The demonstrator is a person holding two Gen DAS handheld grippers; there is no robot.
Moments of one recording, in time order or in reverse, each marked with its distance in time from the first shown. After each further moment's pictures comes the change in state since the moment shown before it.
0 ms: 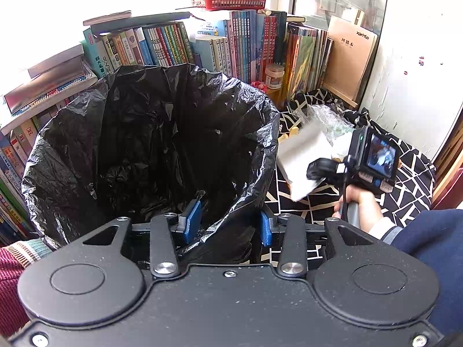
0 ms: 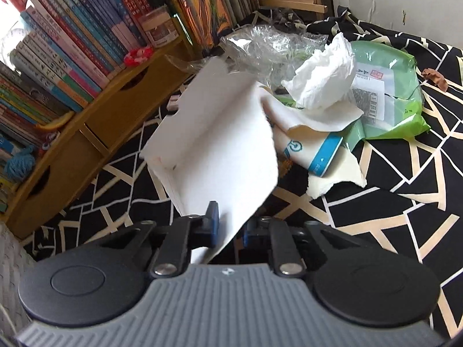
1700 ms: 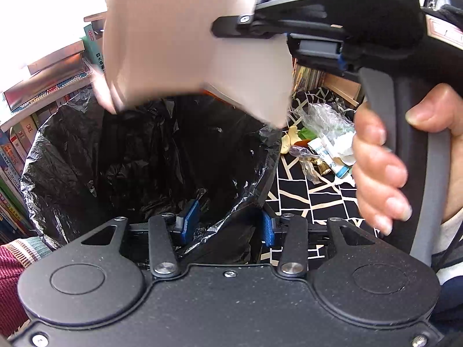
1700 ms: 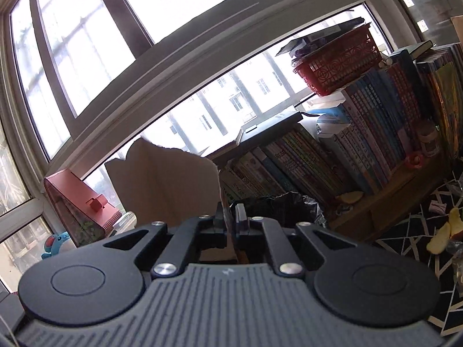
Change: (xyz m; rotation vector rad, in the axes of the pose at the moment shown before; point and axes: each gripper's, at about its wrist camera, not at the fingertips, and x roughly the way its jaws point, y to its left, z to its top) left arm 0.003 0.003 0.000 -0.010 0.011 0.000; right arm -0.185 0.121 0.026 -0.296 -0.193 0.888
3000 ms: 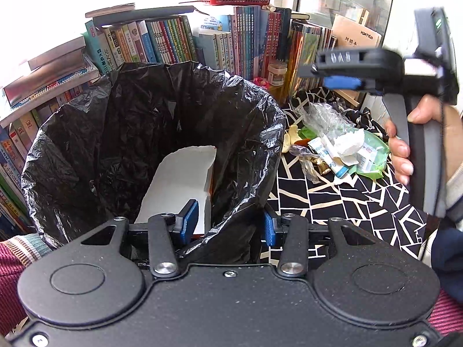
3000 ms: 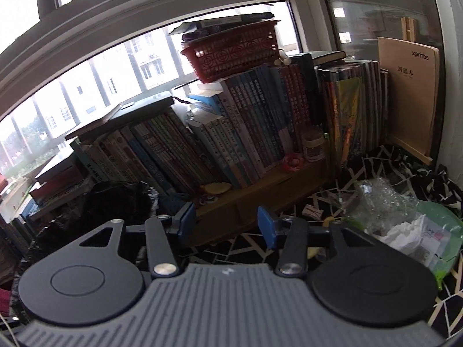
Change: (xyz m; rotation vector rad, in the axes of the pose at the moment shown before) left arm 0.000 0.002 0.004 -0.011 0.012 -0.002; right arm -0.016 -0.071 0.025 -0.115 0.116 -0.507
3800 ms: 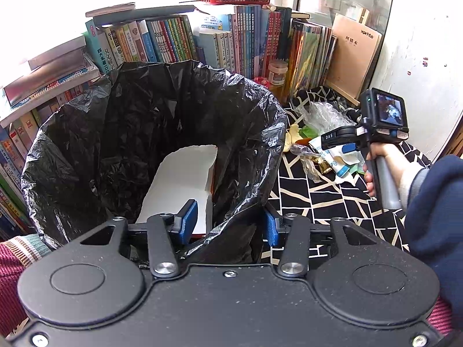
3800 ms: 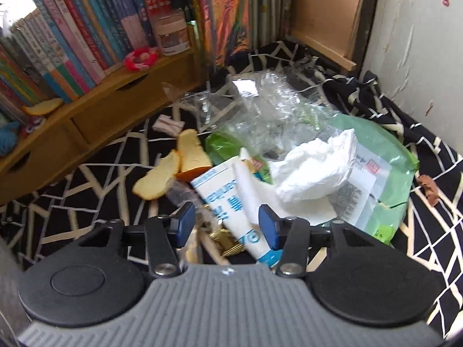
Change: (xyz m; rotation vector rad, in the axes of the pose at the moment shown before) left arm 0.003 0.001 0.000 0.003 0.001 0.001; right arm 0.119 -0.112 -0.060 0.071 0.327 -0.412
